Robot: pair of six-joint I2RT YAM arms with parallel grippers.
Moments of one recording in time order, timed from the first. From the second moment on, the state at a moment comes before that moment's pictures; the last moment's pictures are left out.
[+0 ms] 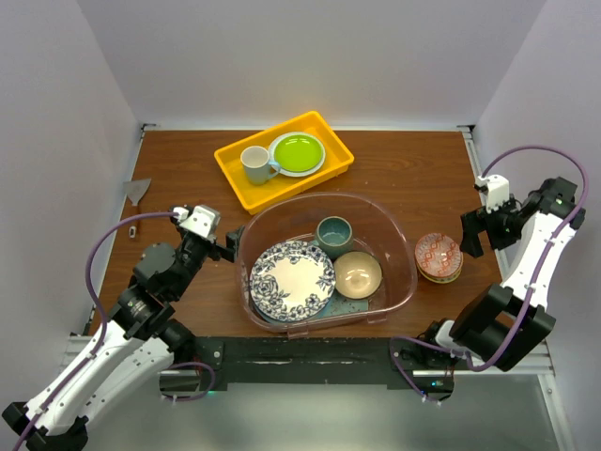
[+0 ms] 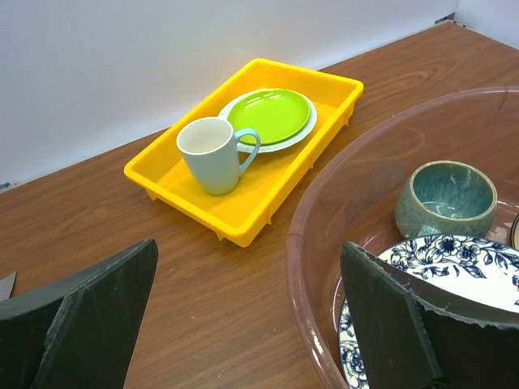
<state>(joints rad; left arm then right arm) -0.63 0.48 0.59 -0.15 -0.24 0.12 -0.65 1.30 1.26 -1.22 -0.50 -0.98</state>
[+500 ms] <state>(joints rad) -0.63 0.47 0.59 -0.15 -0.20 0.12 -0.65 1.38 1.26 -1.24 -0.50 -1.01</state>
